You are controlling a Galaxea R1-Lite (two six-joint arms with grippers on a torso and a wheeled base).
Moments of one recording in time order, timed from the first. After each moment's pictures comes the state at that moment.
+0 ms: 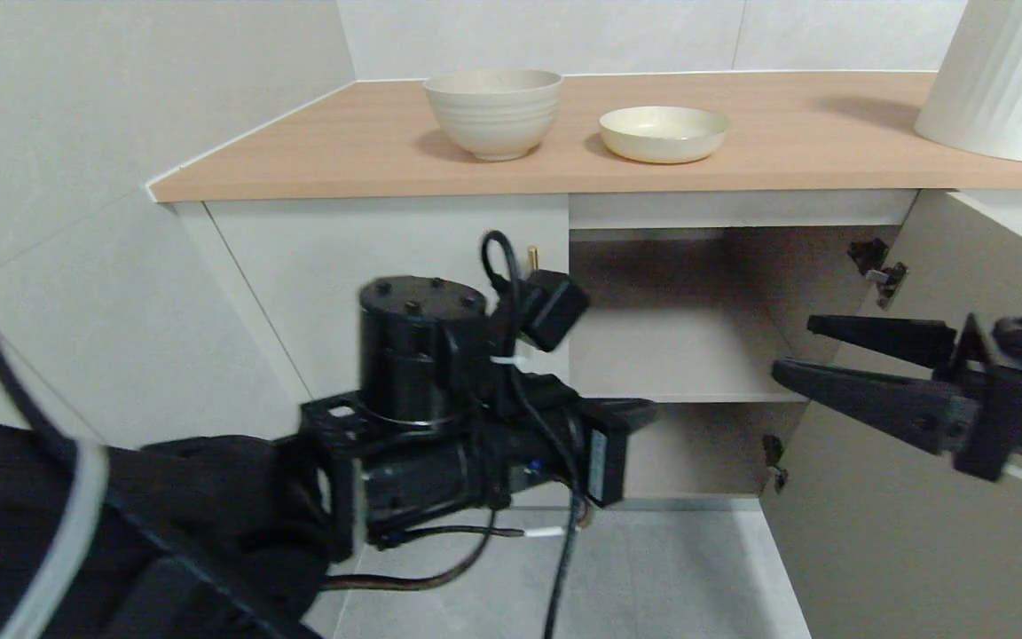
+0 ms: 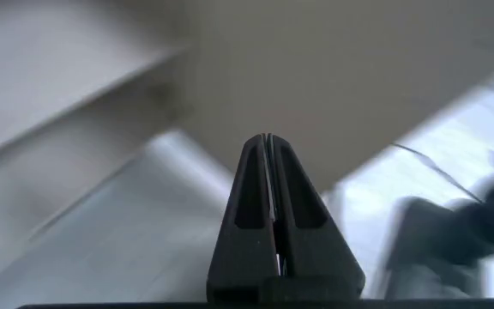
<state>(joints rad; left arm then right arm) -0.81 1.78 -0.93 -0.62 -0.19 -0.23 0.50 1.27 -0.68 -0.53 0.35 0.11</state>
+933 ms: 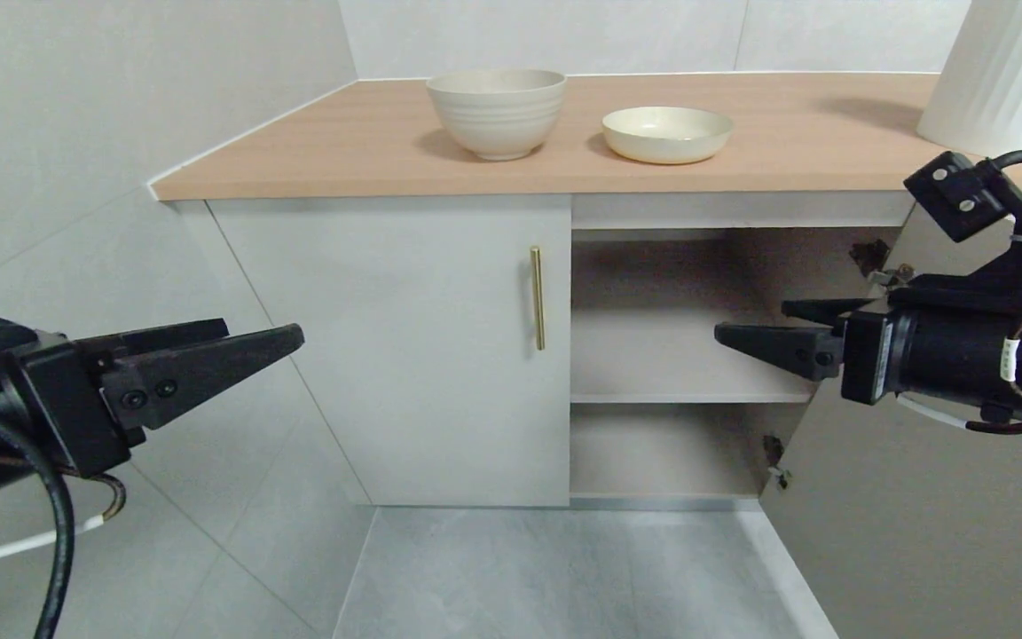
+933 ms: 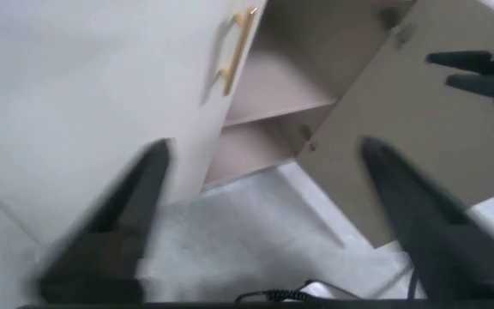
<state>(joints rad) -0.33 1.09 -0.74 -0.25 -0.24 -0.22 0.51 1.39 -0.88 -0.33 0.17 0.09</state>
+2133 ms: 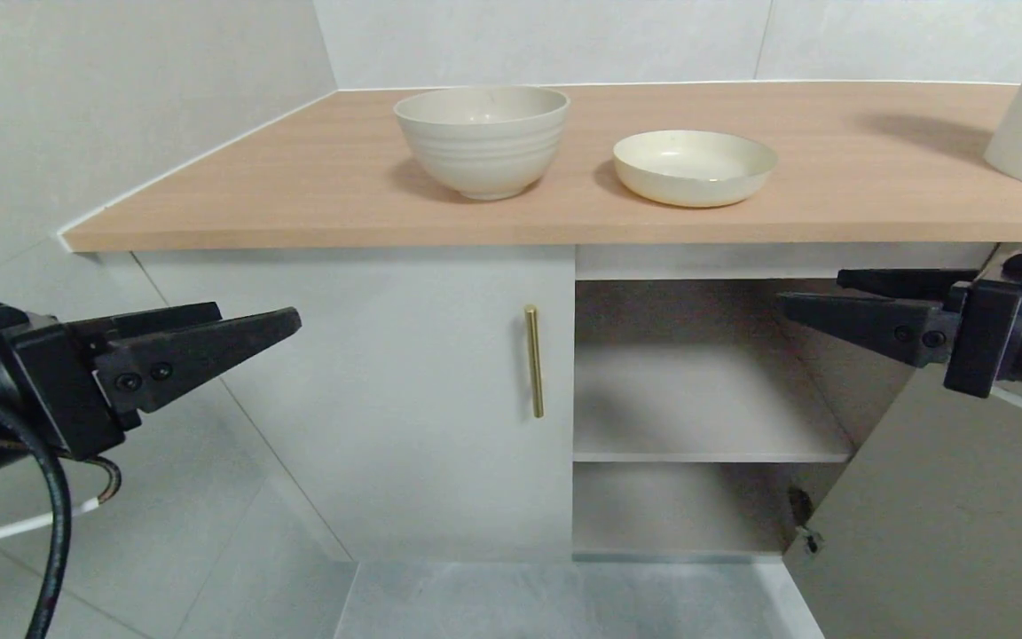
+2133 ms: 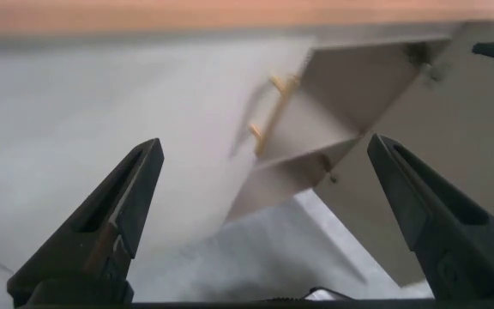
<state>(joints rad) -0.33 1.09 -0.76 -0.25 -0.25 -0.21 0.52 1.25 -0.89 -0.25 0.18 0.09</state>
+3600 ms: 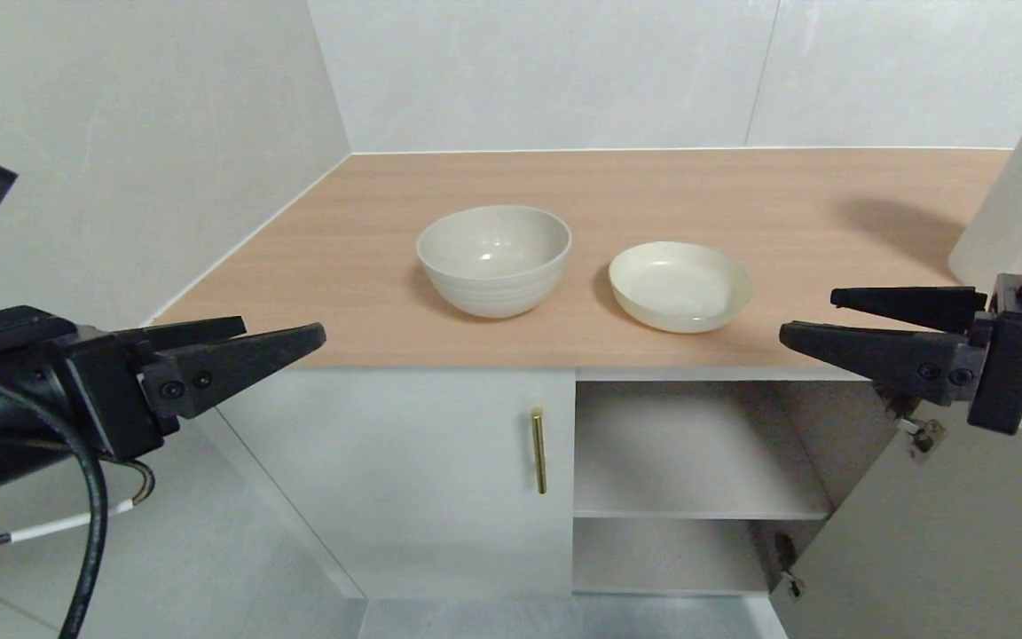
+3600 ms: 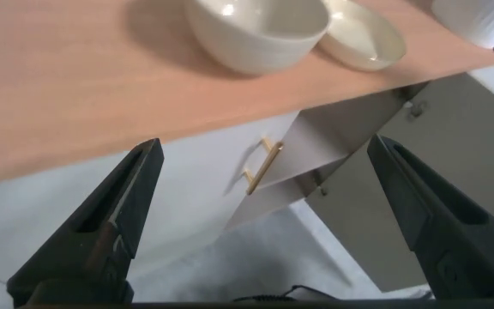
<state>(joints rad) -0.33 1.14 -0.76 -0.25 -0.25 -0.20 0.52 1.23 -0.85 -0.26 0.26 0.08</state>
